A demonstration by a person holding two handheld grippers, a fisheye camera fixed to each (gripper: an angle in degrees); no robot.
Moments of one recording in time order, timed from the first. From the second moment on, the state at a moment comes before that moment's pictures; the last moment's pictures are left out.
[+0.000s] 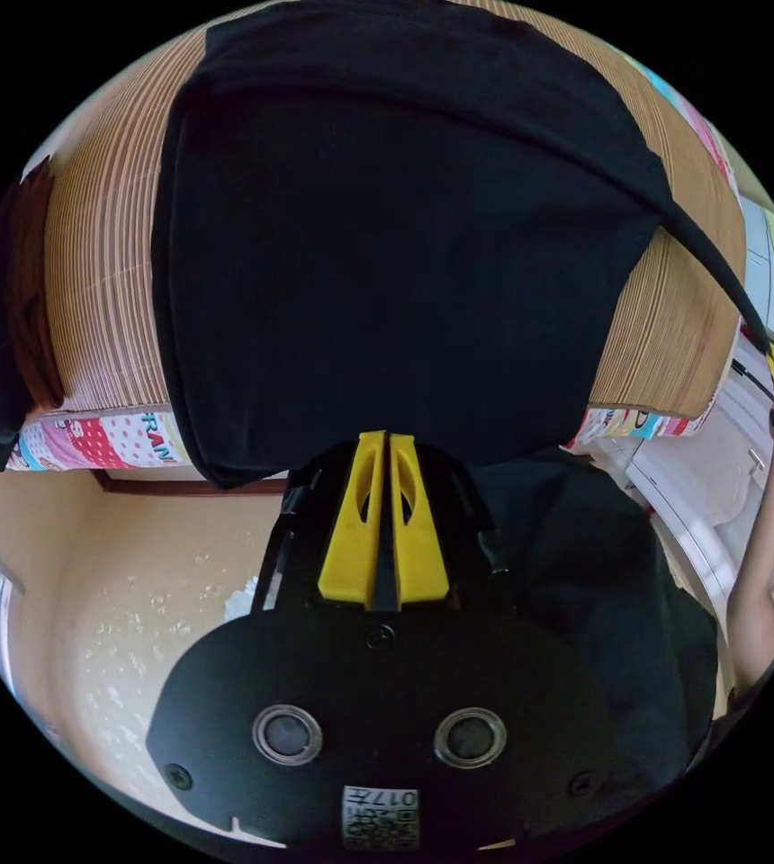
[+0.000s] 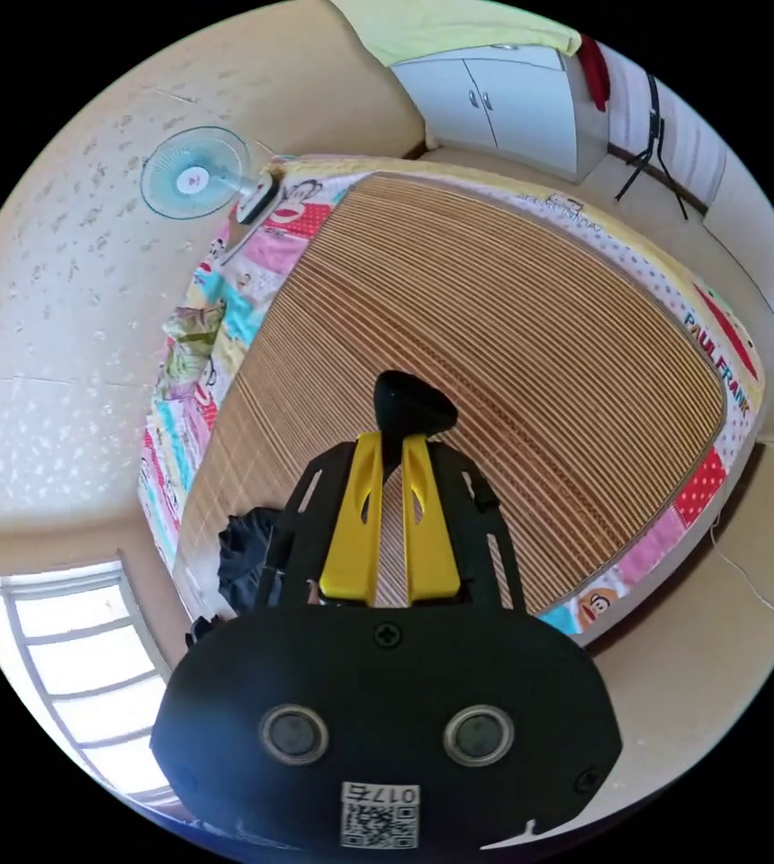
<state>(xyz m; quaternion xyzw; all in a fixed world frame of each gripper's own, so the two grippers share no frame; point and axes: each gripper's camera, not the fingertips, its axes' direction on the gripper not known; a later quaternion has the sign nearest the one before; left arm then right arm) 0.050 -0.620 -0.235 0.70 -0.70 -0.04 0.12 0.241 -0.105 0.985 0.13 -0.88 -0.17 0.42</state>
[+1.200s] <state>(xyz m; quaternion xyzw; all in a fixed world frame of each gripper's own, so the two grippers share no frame) -0.008 -0.671 -0.190 0.73 -0.65 0.16 0.13 0.065 0.288 0.917 0.30 -0.73 -0.61 0.00</state>
